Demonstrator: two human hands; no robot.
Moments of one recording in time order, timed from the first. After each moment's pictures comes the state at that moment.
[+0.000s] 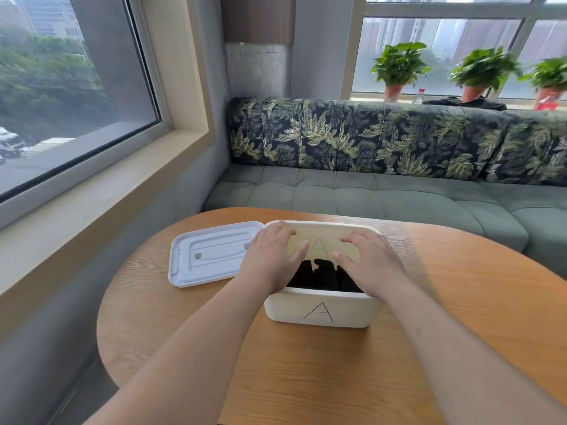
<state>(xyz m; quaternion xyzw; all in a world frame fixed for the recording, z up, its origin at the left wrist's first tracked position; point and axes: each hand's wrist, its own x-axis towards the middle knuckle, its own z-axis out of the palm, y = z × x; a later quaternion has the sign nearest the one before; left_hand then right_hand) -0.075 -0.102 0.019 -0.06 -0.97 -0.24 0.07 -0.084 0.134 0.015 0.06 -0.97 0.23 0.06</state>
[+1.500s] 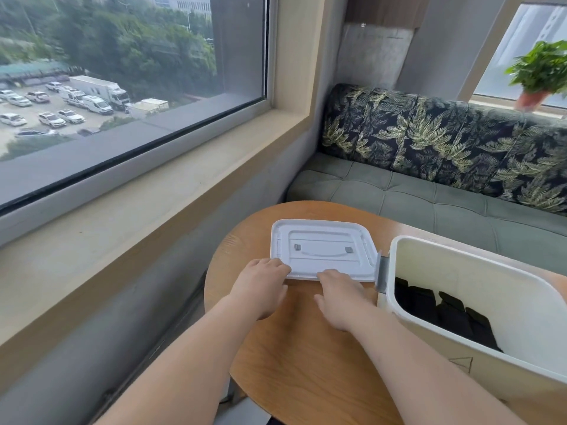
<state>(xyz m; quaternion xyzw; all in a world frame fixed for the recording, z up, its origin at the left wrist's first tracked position) -0.037 -0.337 -0.069 -0.01 -1.00 -0.05 0.00 -0.089 -0.141 -0.050 0.25 -0.96 0.02 -0.15</state>
